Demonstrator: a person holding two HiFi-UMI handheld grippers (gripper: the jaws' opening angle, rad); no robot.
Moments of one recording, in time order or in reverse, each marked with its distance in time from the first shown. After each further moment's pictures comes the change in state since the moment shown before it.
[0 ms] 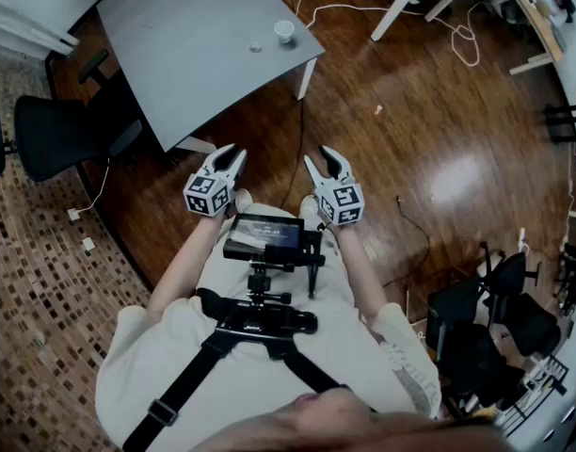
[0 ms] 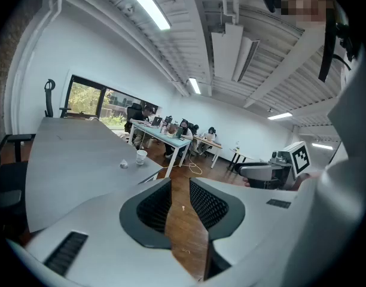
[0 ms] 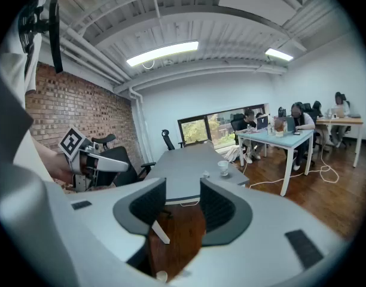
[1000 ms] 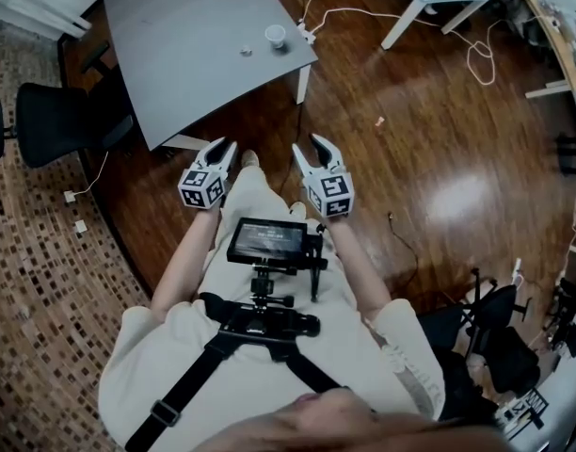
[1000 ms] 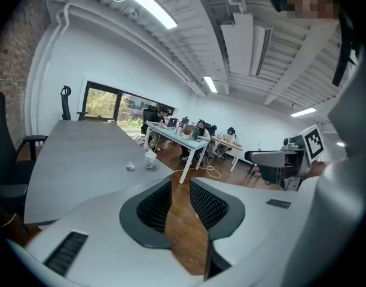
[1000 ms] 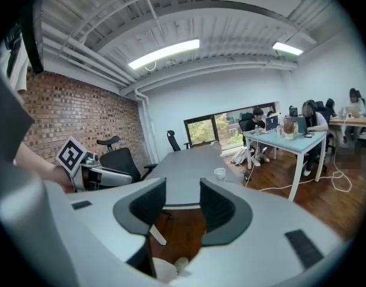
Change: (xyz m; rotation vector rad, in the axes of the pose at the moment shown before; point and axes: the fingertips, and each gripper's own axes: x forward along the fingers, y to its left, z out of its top) left arm 0.084 -0.007 0.013 -0.049 -0.028 0.193; right arm 0.028 -0.086 0.040 -0.023 0.024 0.097
